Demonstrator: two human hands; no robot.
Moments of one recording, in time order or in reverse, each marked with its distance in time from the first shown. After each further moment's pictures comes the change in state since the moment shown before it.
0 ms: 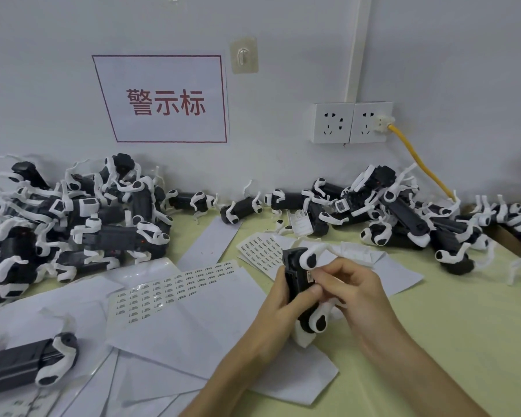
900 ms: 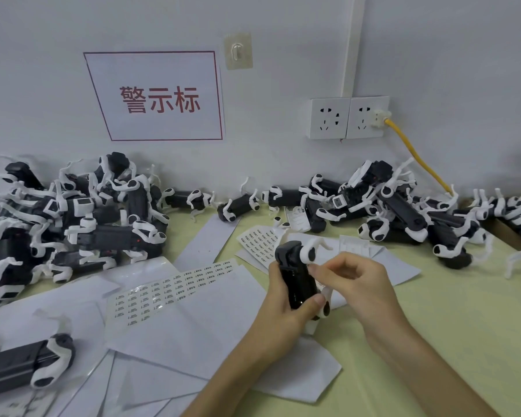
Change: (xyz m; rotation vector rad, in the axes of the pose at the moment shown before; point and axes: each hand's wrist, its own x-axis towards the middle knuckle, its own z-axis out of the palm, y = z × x) left_hand -0.001 0.003 0.007 0.167 0.050 0.075; right_hand -0.001 -0.010 -0.003 -0.187 0.099 -0.052
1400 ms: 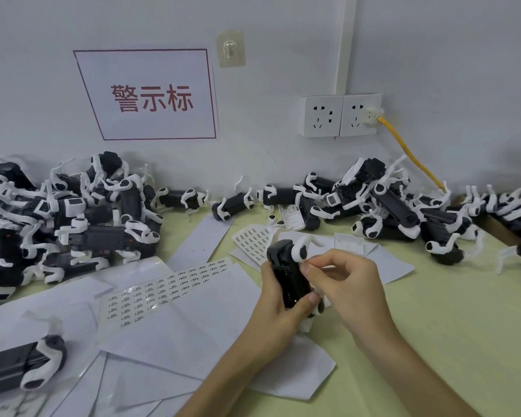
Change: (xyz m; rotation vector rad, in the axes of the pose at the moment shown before) left_hand -0.001 0.000 0.003 -0.003 0.021 0.027; right_hand -0.008 -0.001 0.007 -0.140 0.075 -0.095
